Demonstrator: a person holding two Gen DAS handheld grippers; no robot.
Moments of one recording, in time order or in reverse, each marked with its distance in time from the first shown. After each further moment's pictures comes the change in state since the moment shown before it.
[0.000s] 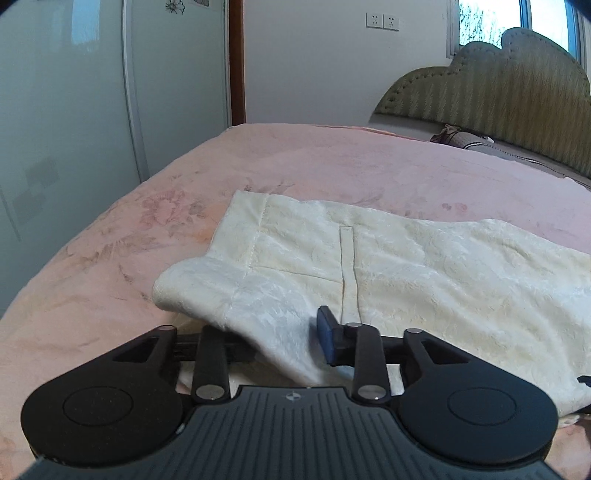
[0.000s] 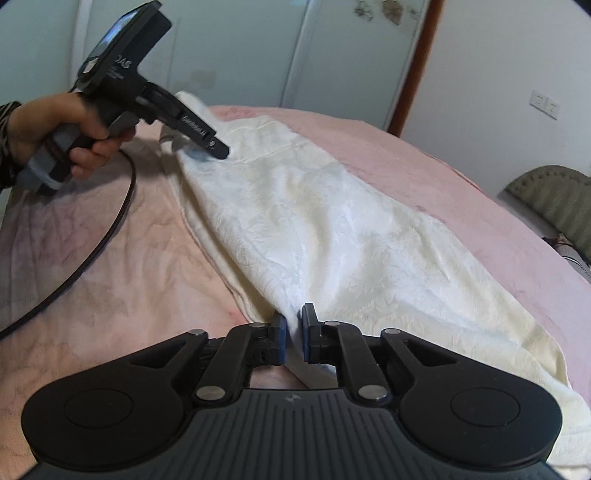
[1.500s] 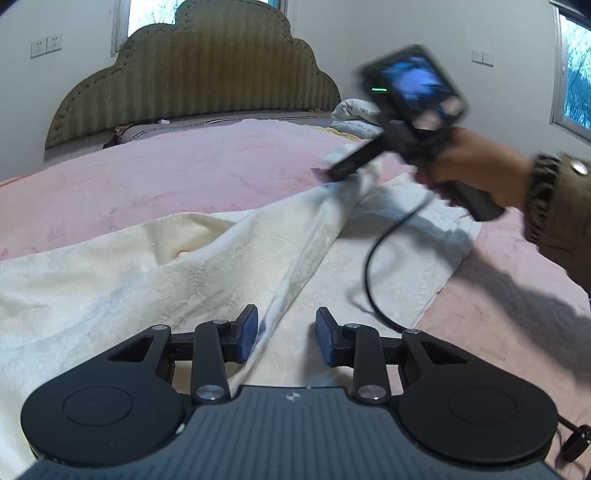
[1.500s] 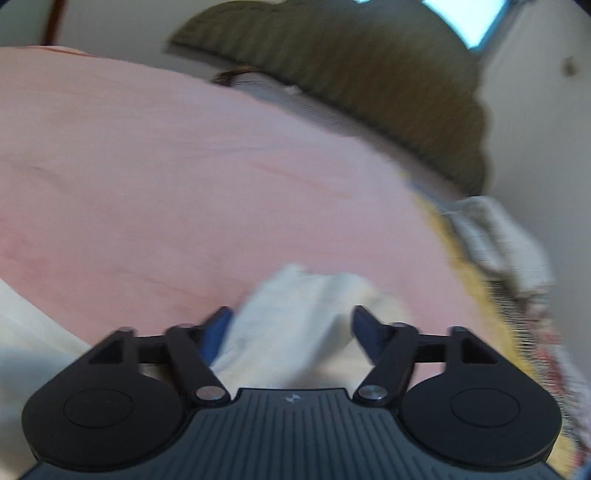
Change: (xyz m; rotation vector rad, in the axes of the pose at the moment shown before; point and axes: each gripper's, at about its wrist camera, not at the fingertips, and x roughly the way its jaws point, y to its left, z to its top) left arm -0.019 -0.276 -0.034 0.494 -0.027 -0.839; right arm -0.015 -0.310 -0.092 0.452 0.429 -0.944
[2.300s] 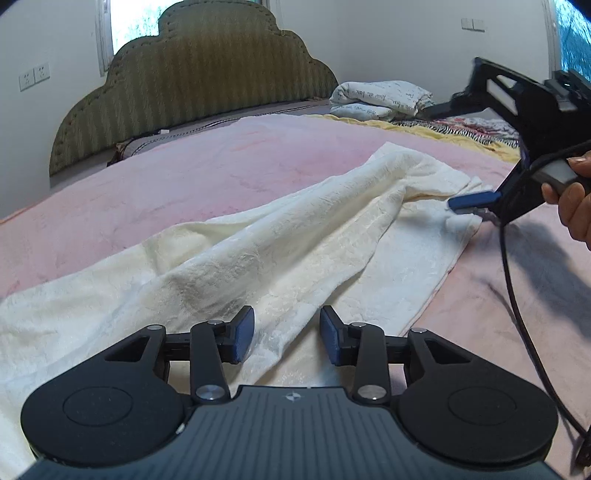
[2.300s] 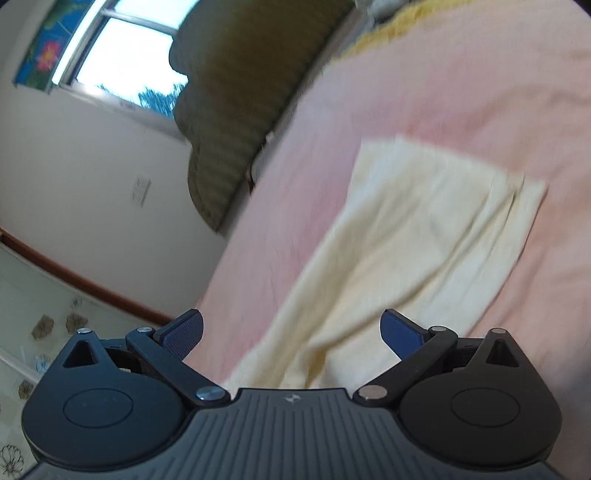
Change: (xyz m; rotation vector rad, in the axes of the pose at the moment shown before) left arm 0.015 -0.027 0.007 0.151 0.028 0.090; right arm -0.074 -0.116 -0.176 1.298 0.032 0.853
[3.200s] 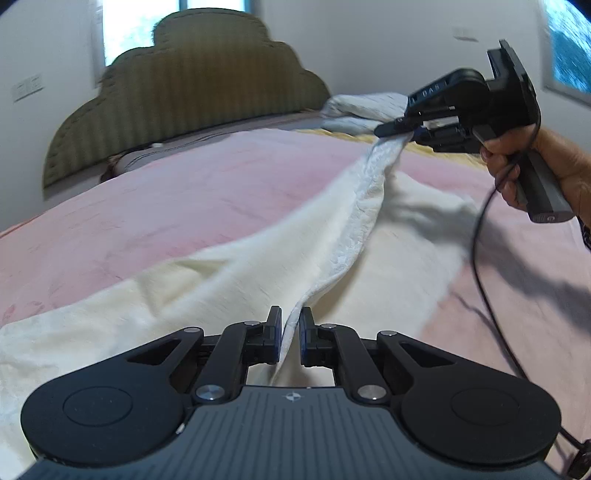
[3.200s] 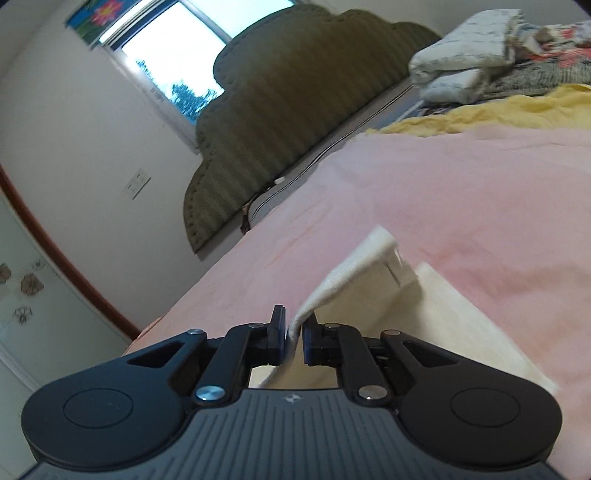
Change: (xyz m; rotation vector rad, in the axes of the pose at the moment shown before) left arm 0.003 0.010 0.023 -0.045 -0.042 -0.009; right arm 0.028 0.043 0.057 -0.354 -0.164 -0.090
